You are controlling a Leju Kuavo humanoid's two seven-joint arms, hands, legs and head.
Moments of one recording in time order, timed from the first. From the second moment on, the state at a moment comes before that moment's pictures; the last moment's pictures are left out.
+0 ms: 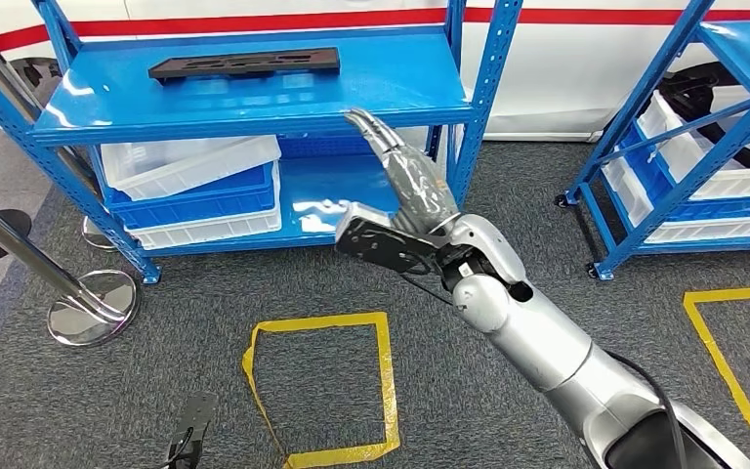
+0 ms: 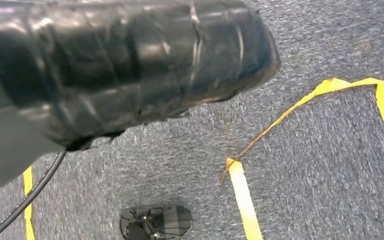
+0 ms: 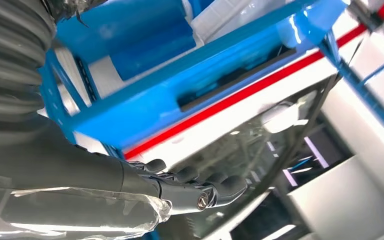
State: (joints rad) left arm -0.13 0.04 -0.34 -0.28 0.33 0.25 -0.31; right arm -0.76 -0.13 0.75 -1.44 0.40 -0.11 0.07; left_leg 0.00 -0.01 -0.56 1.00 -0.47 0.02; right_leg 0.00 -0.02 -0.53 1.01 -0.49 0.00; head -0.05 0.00
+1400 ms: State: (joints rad) left arm -0.16 0.04 -0.52 -0.28 0.40 0.16 -0.33; right arm -0.89 -0.01 1.11 -1.40 0.59 0.22 0.33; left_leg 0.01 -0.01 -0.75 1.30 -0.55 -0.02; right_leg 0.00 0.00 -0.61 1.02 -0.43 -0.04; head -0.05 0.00
